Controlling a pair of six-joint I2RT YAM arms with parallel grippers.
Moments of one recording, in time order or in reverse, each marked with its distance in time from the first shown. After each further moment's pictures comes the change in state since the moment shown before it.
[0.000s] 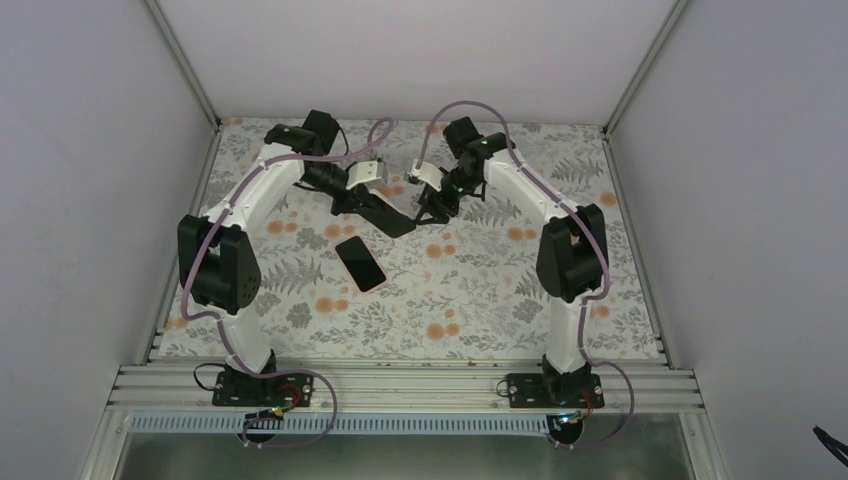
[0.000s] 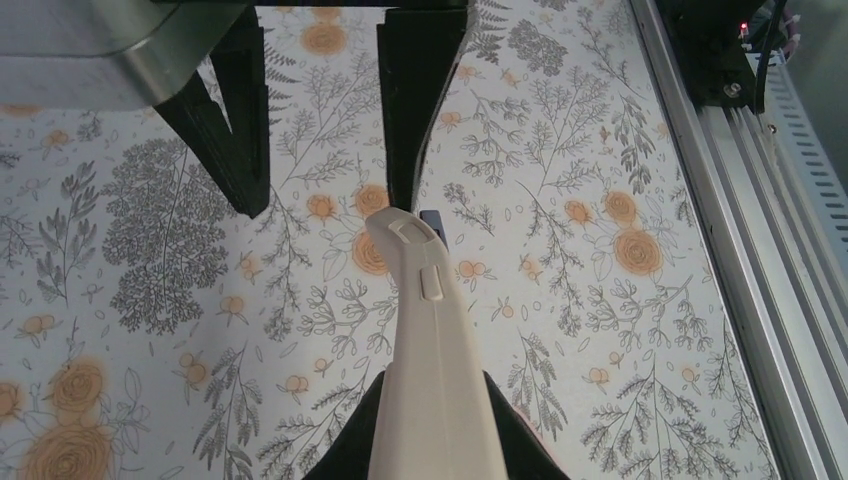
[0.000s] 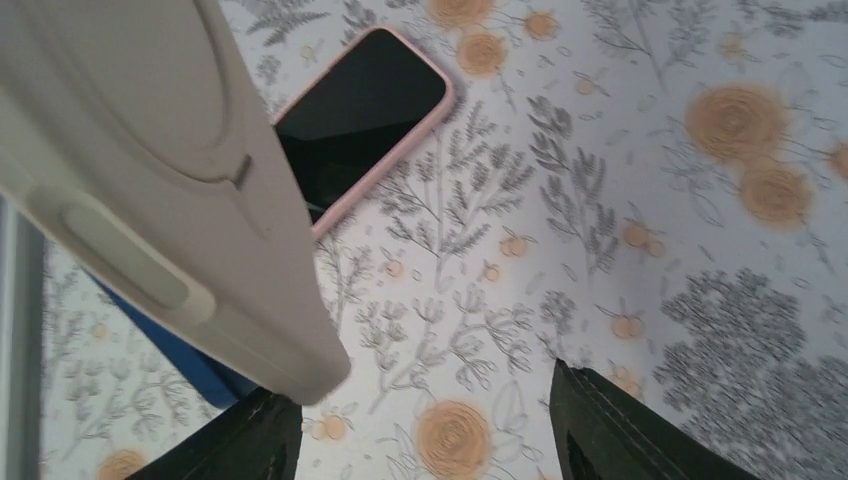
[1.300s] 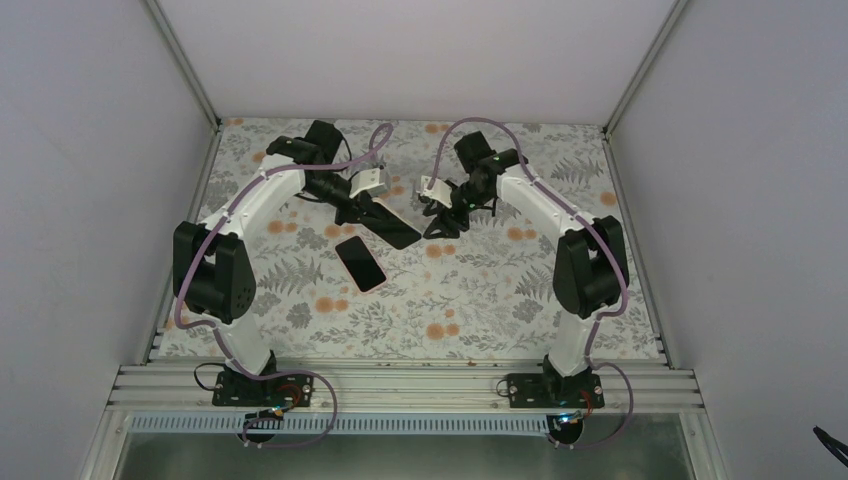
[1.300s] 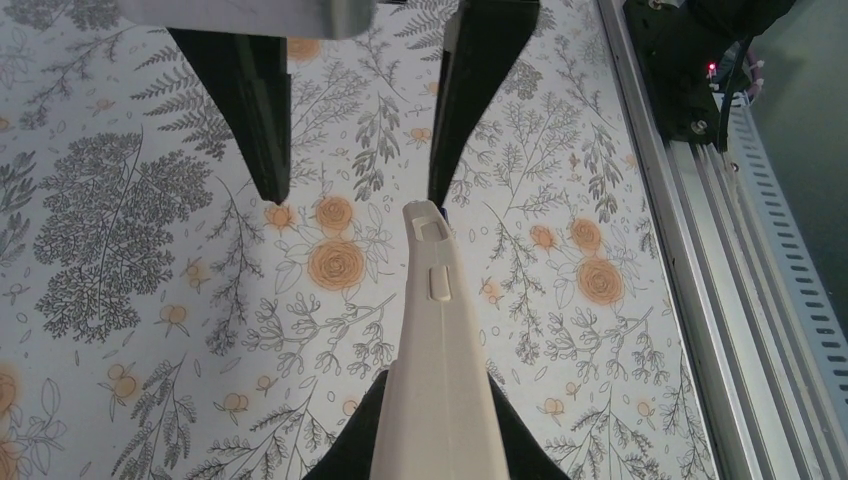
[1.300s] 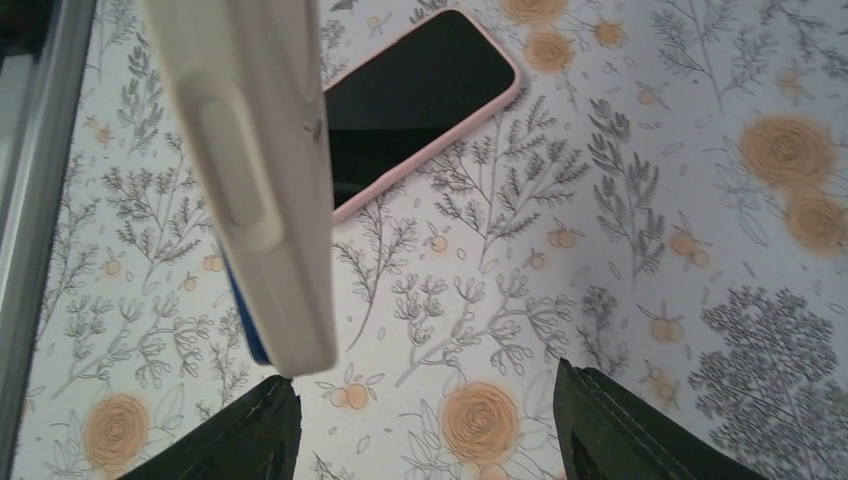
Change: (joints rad) left arm -0.016 -0.064 -0.114 0.085 0.028 -0.115; right arm -0.031 -0.127 -0.198 0.051 -0.048 -0.171
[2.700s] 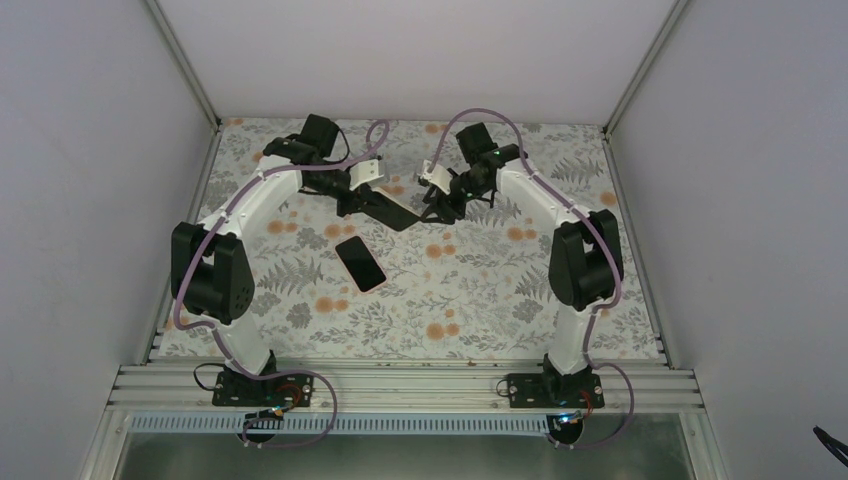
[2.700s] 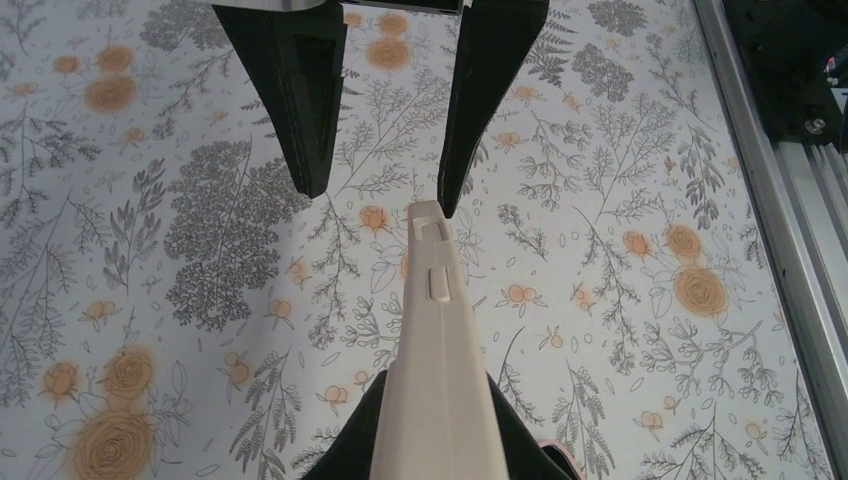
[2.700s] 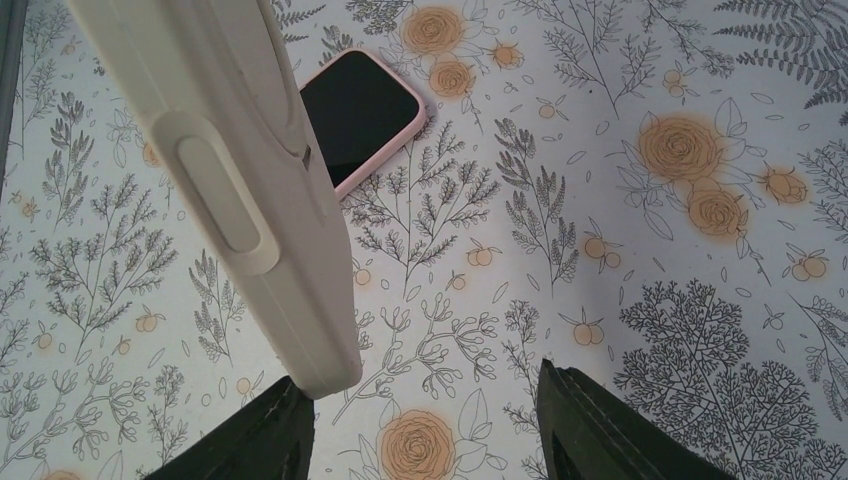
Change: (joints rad) left arm 0.015 -0.010 -0.024 0.163 -0.055 -0.067; right arm -0.023 0.054 0.045 0.102 0.008 0.141
